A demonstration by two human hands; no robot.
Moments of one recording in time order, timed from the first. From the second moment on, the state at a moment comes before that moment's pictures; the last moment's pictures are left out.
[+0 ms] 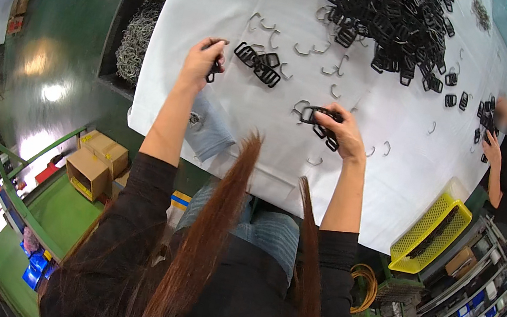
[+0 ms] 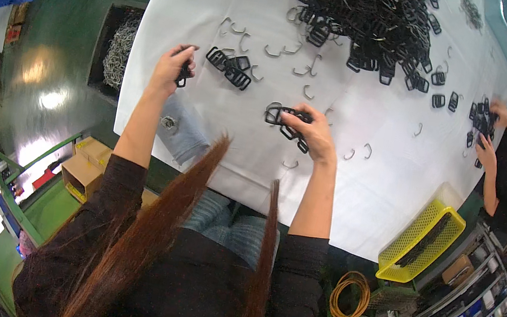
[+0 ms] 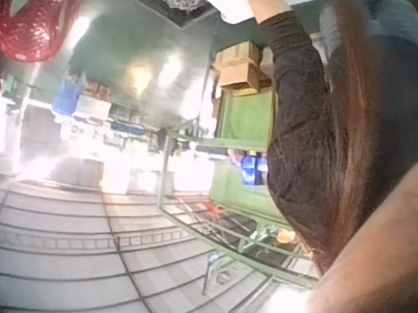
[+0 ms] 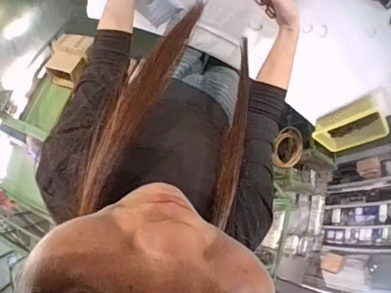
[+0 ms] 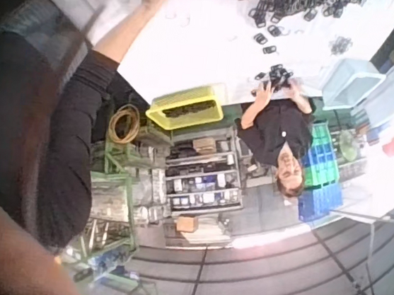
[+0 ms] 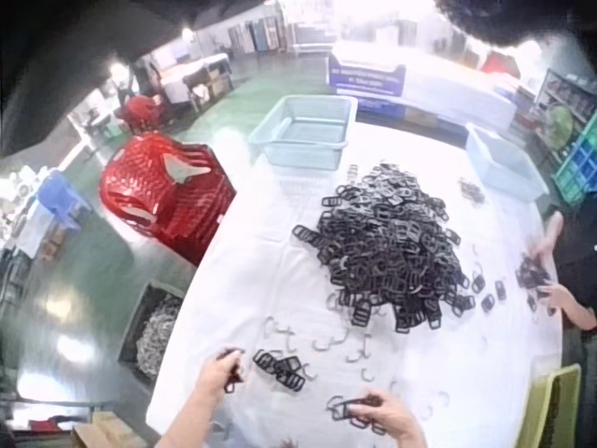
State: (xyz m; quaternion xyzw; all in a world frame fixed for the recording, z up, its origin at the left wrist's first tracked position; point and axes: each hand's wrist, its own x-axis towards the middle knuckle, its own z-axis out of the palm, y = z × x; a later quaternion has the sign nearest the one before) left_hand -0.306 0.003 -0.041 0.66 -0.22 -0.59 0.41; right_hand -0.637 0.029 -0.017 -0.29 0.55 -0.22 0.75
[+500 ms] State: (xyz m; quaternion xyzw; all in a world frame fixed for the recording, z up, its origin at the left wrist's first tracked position) left_hand -0.302 0.002 -0.025 0.59 -0.27 -0.69 0.31; right_hand -0.525 -0.001 -0.032 -0.67 0.67 0.02 0.31
